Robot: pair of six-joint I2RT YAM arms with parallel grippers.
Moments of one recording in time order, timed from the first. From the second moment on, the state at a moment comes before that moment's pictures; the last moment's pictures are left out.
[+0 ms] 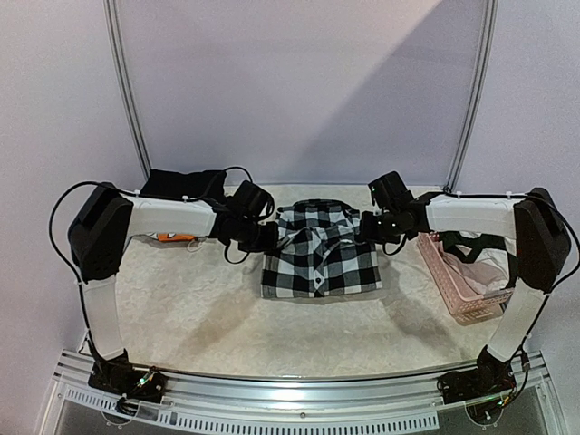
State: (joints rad) left arm -0.70 1.98 1.35 -0.25 -0.03 -0.58; right arm 0.58 1.77 1.21 -0.32 0.15 0.62
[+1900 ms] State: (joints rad) left arm -0.97 1.99 1.36 -0.32 -0.10 -0.43; right arm 0.67 2.05 1.47 -0.46 -0.10 0.43
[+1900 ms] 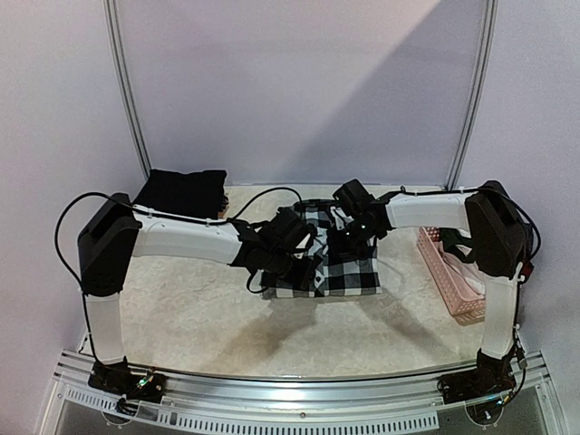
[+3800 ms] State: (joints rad) left arm -0.96 1.91 1.20 -0.30 -0.22 -0.33; right arm 0.73 1.85 1.06 -0.20 -0.26 0.54
